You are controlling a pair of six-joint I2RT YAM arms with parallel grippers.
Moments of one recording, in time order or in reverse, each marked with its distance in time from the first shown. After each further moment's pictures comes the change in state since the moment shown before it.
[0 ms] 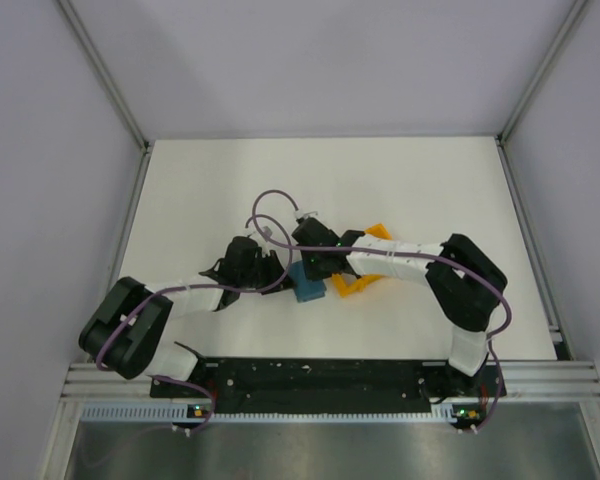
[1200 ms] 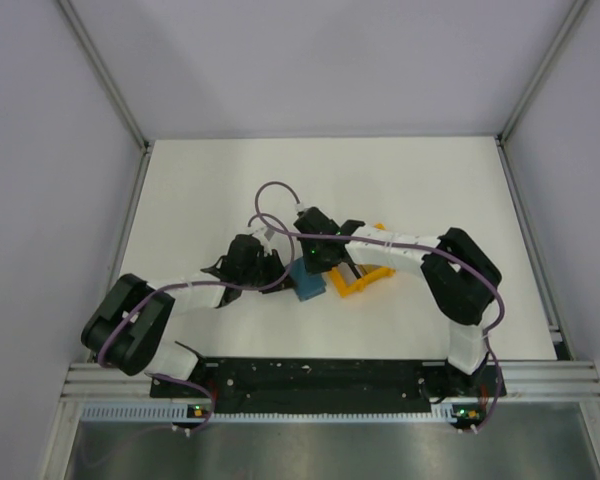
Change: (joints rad) left arm -0.001 0.022 0.031 -0.039 -0.004 0.015; right arm -0.050 0.048 0.078 -0.055 -0.088 -0.003
